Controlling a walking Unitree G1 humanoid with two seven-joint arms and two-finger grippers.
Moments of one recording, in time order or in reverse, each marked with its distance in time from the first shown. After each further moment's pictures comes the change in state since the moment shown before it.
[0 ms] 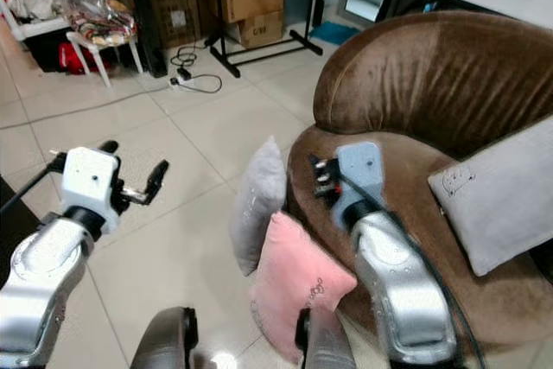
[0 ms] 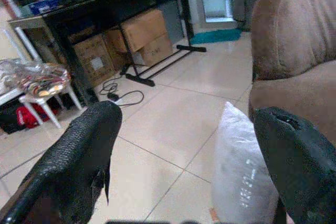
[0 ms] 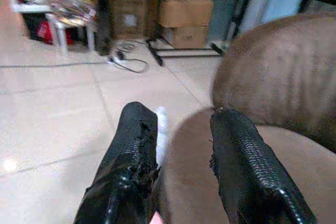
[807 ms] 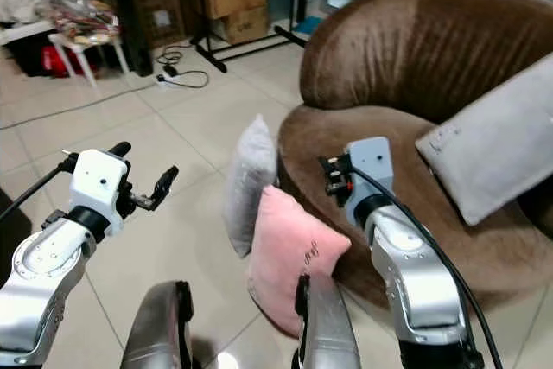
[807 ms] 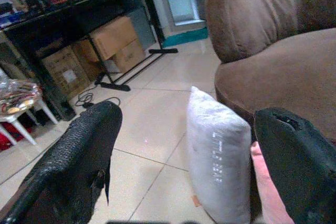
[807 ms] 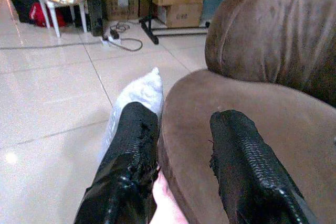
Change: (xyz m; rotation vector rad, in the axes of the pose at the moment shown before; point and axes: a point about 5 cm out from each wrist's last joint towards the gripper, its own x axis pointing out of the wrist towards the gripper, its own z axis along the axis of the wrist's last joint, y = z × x) left arm 0.000 0.000 0.000 0.048 0.001 -0.080; right arm 0.012 -0.010 -0.006 0.011 0.078 0.045
